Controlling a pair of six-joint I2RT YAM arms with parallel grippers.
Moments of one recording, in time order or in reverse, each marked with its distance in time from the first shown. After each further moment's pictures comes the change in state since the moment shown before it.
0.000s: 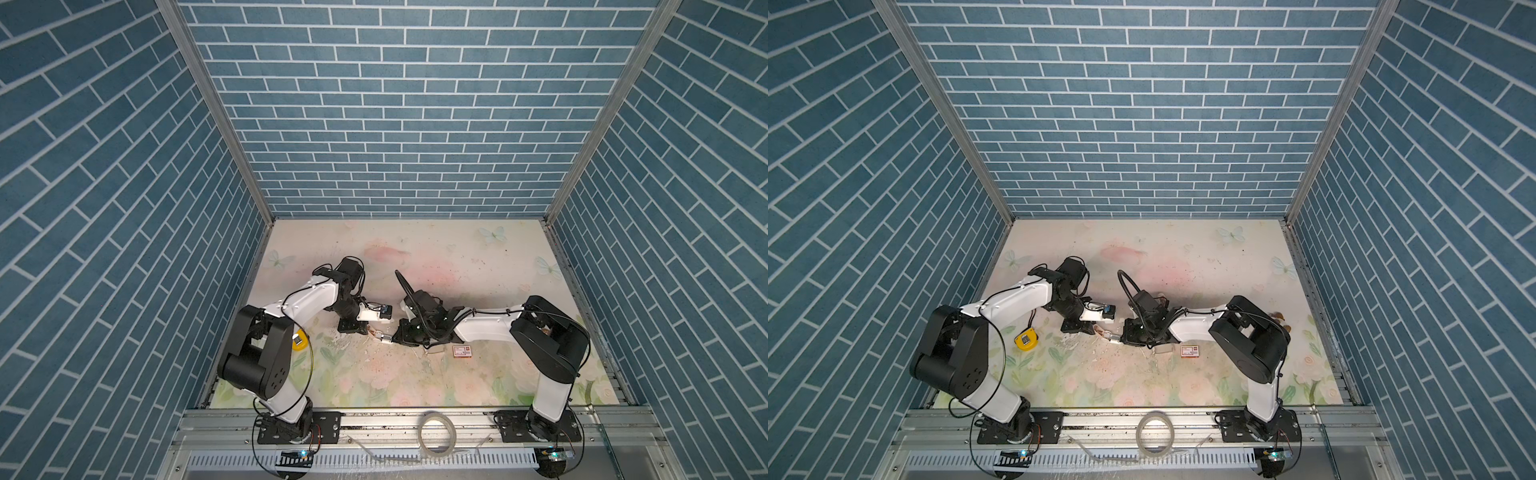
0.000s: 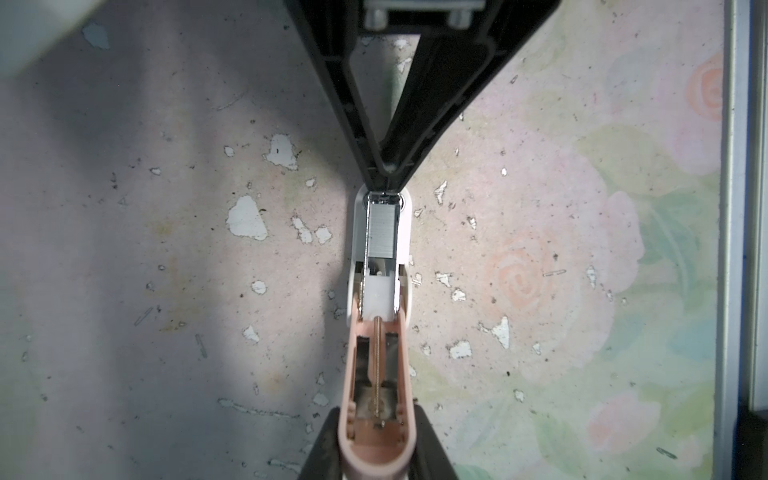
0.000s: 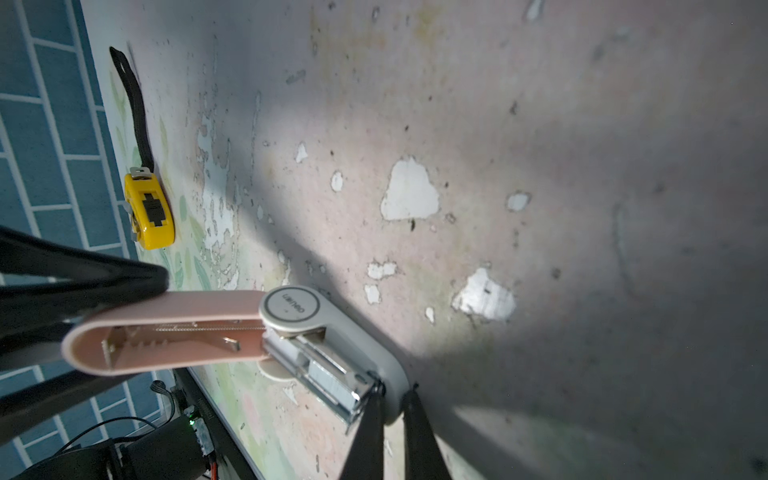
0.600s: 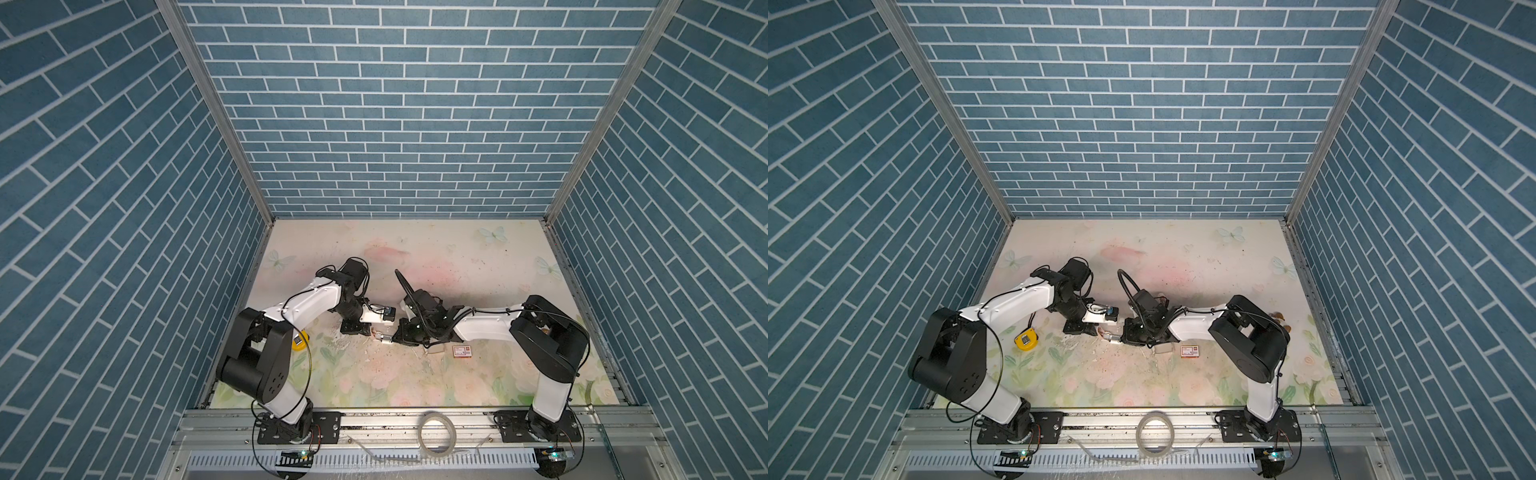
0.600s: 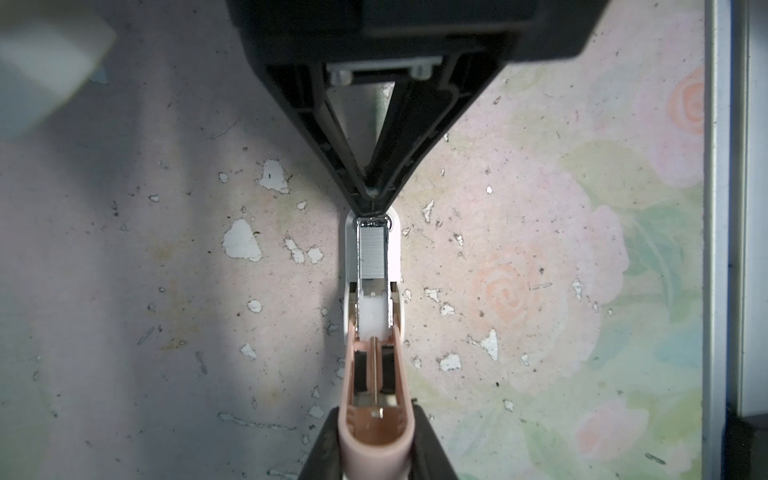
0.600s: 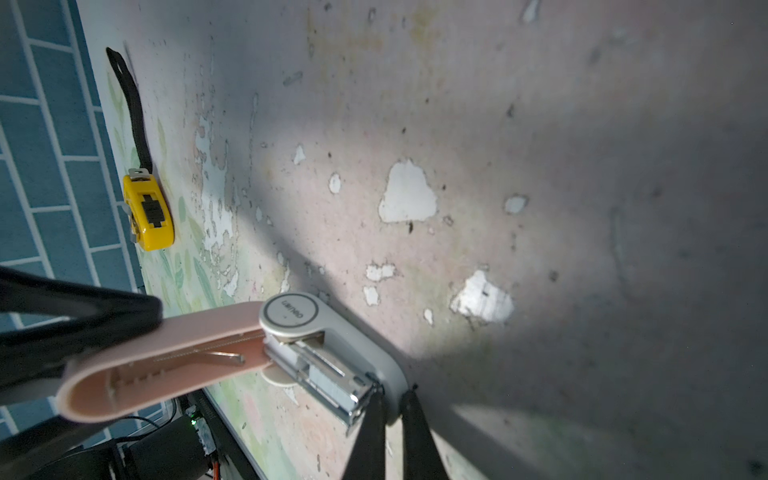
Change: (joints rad) left arm -0.046 -0.016 0.000 0.001 -0.005 -0.028; right arm -0.001 0.003 0.008 -0.013 -0.005 0.000
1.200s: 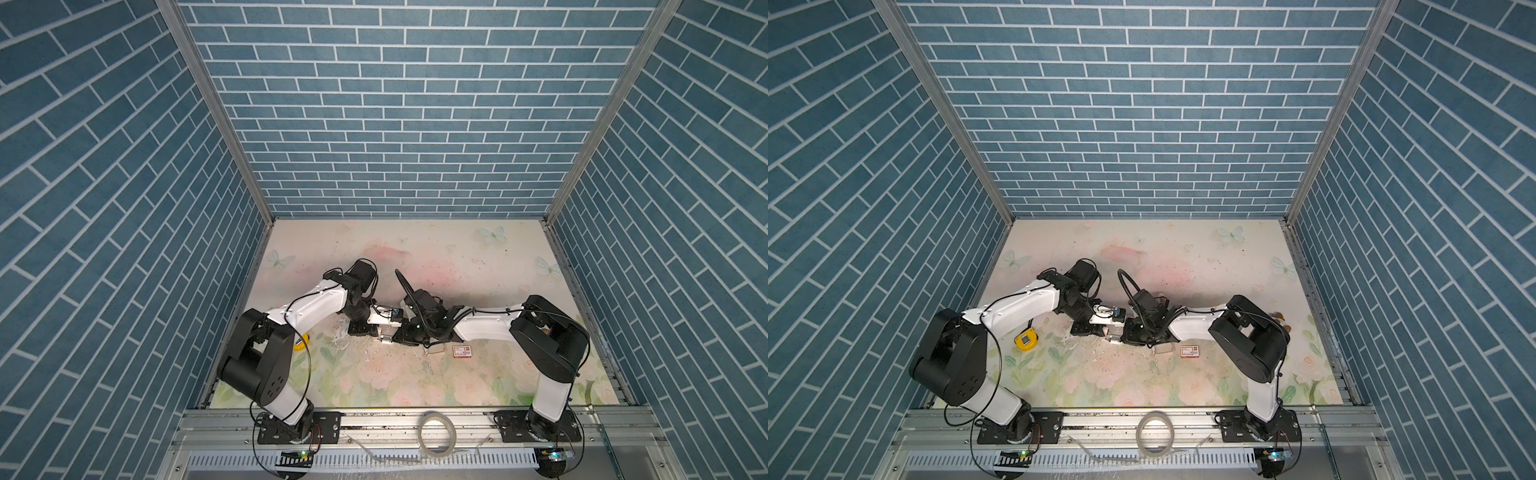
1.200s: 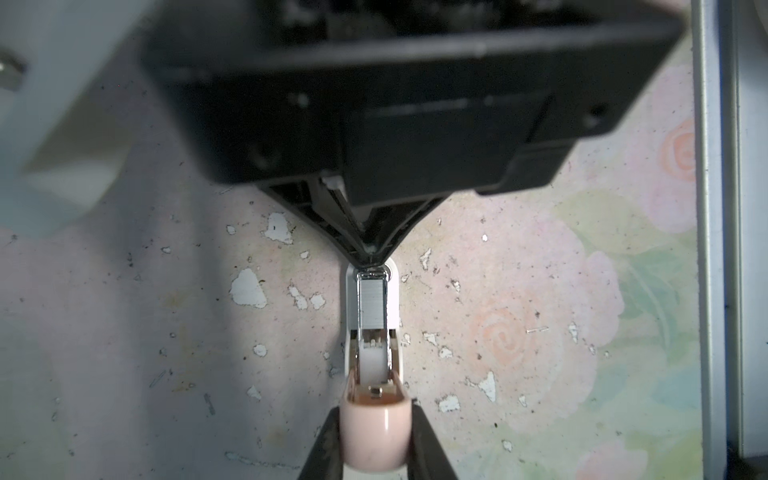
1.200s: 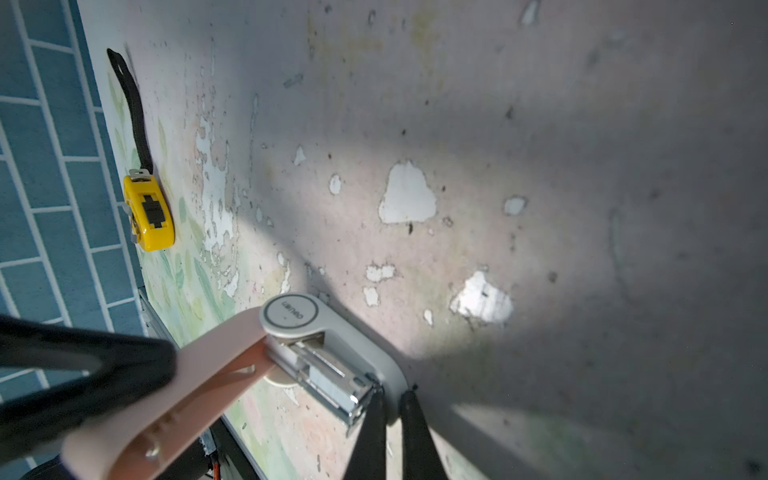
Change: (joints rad) left arm -0.075 0.000 0.000 0.049 0.008 -0.071; right arm 0.000 0.000 -0.003 0.006 0.000 0.000
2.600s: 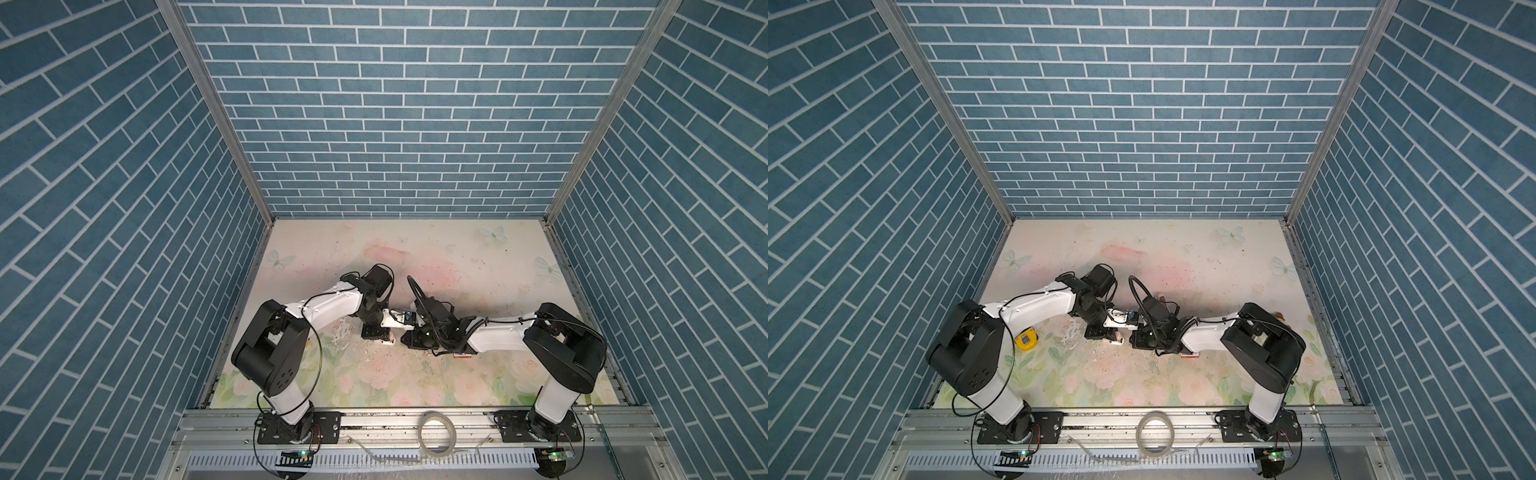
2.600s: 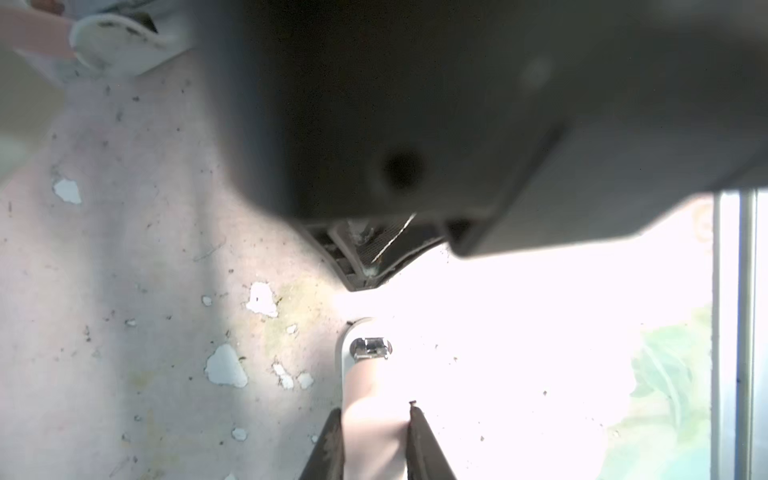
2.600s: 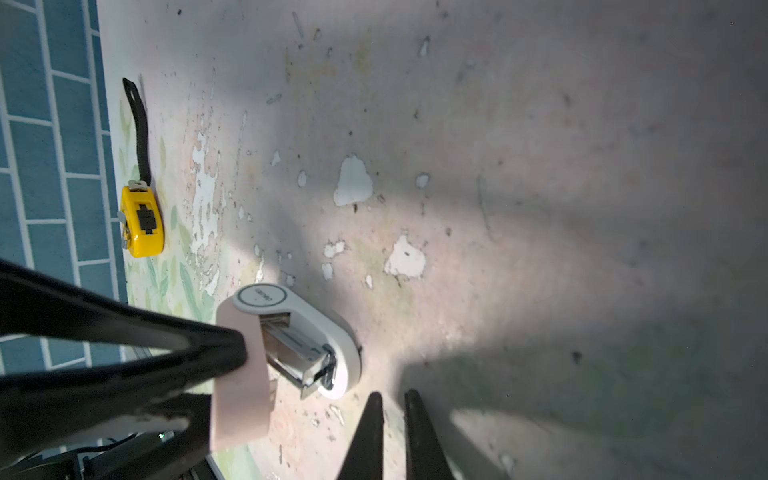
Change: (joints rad) left arm -0.104 0.080 0.019 0.064 -0.023 -0.130; right arm -0.001 -0.126 -0.180 0.116 0.117 -0.008
